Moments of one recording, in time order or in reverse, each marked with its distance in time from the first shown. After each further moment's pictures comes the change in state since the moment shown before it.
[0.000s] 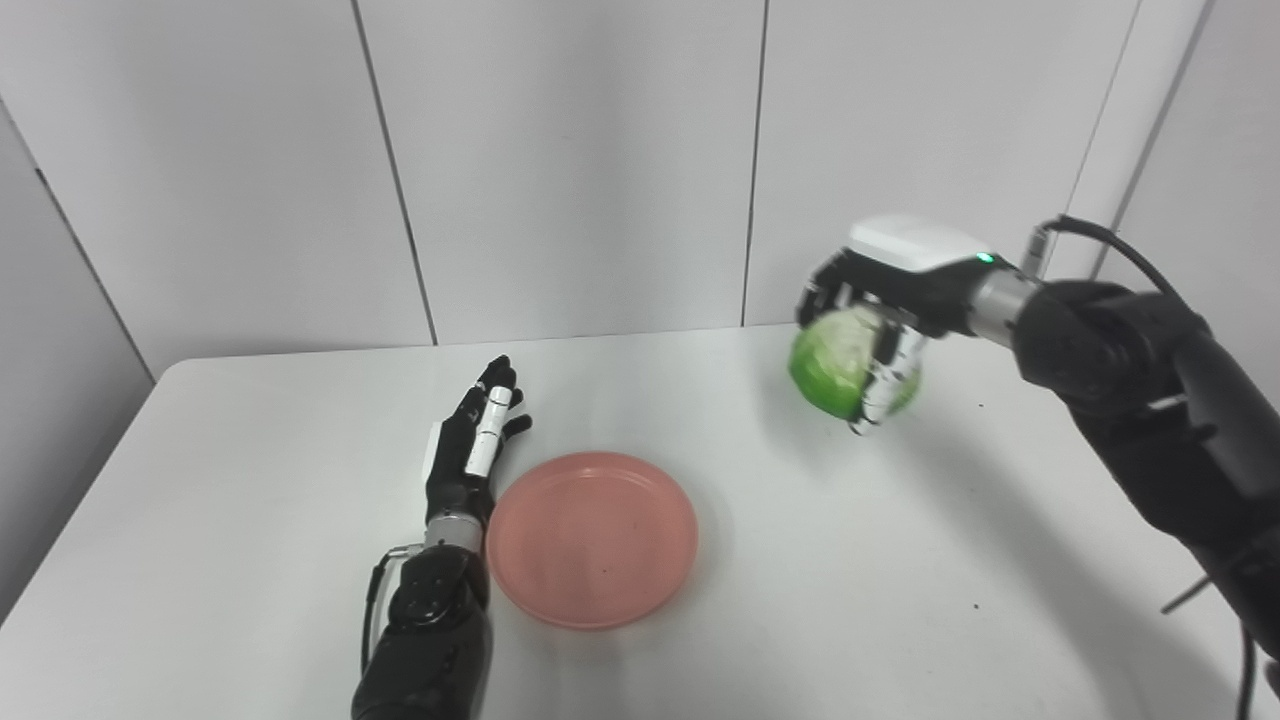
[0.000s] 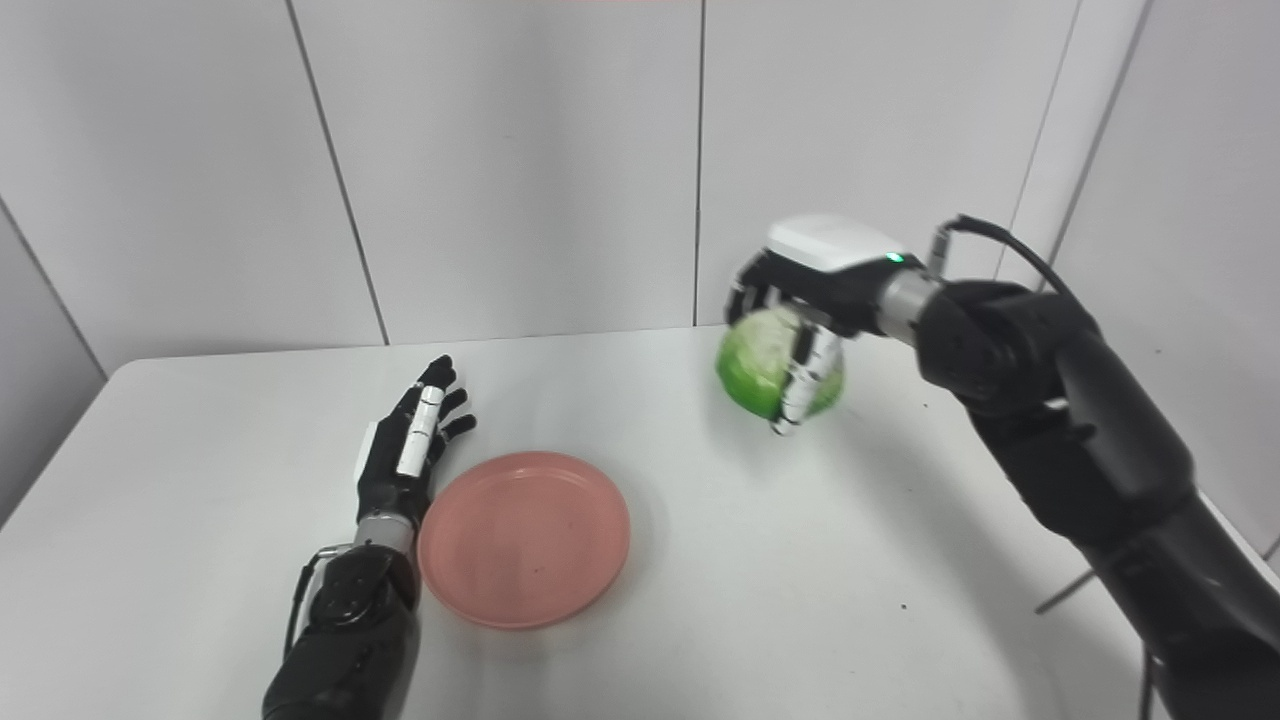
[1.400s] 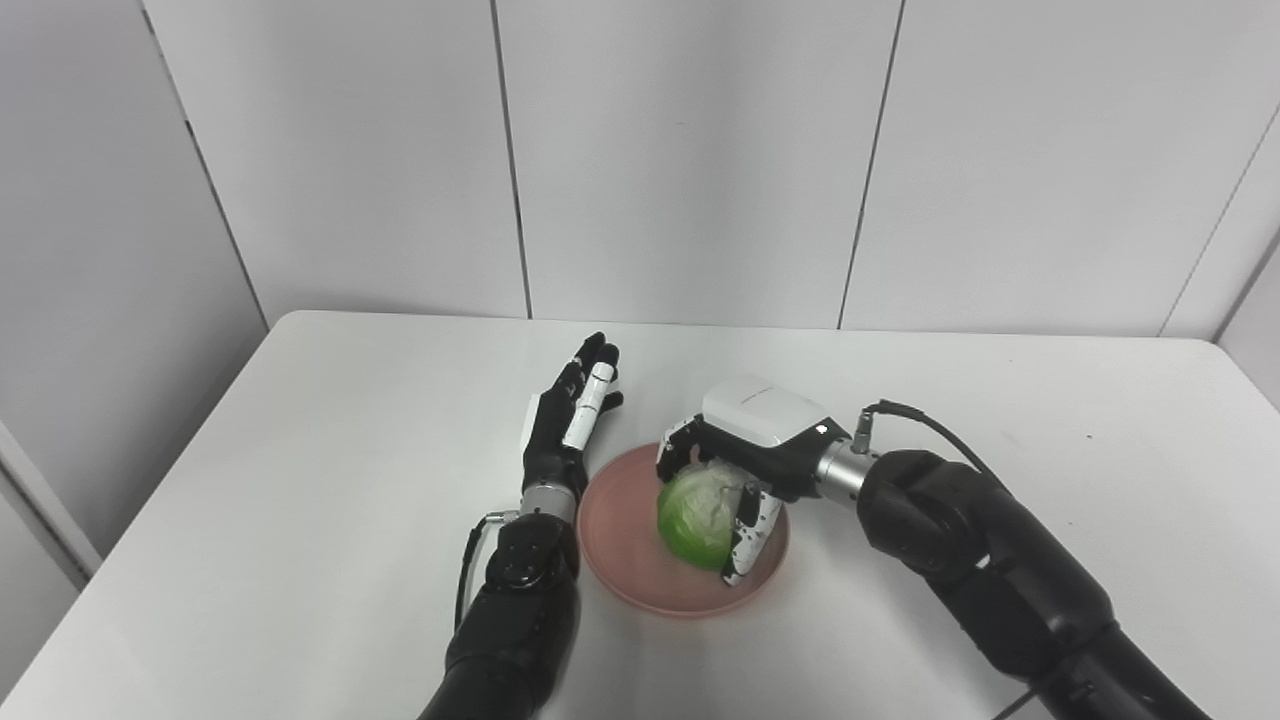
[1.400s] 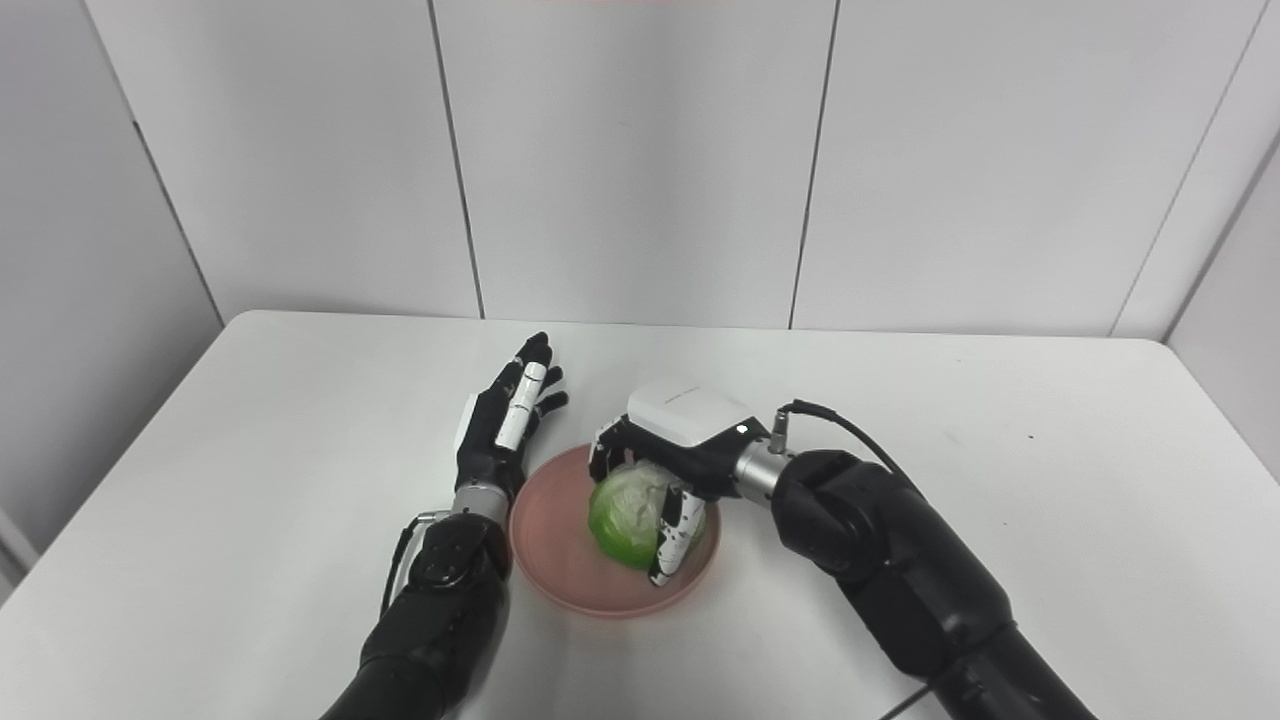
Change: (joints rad) left arm -0.009 -0.020 0.017 0.021 0.000 -0.034 0.038; right arm 0.112 0.328 0.191 0.372 -0.096 -0.377 -0.343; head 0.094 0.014
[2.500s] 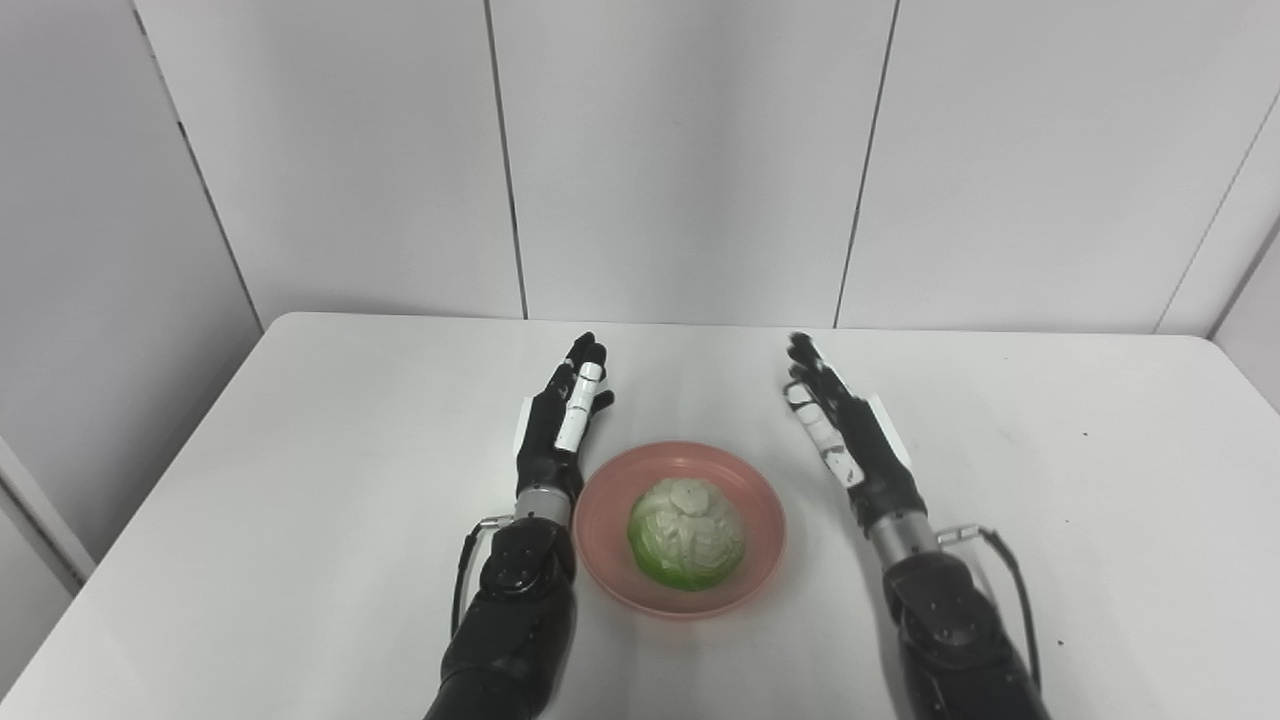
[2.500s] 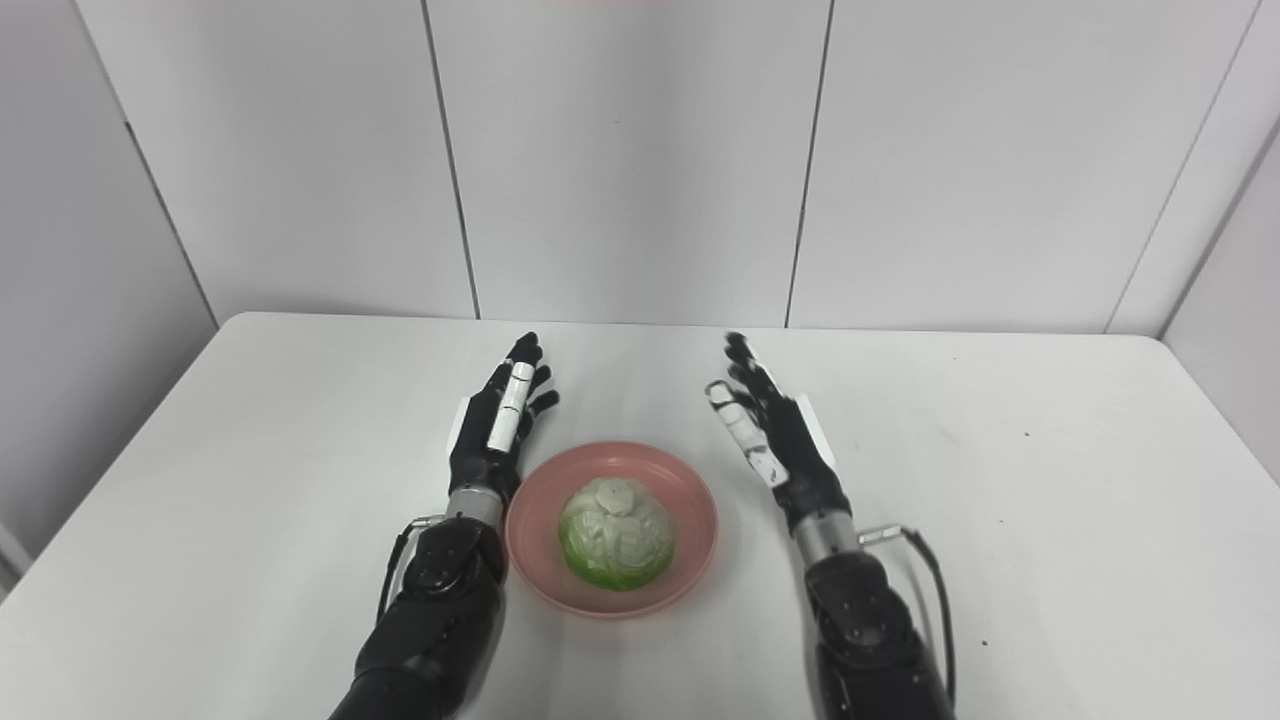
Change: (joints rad) left arm 0.035 0.001 0.014 -0.078 -0.022 0.038 0.003; right arm 0.226 0.302 -0.540 0.234 0.620 0.008 -0.346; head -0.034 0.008
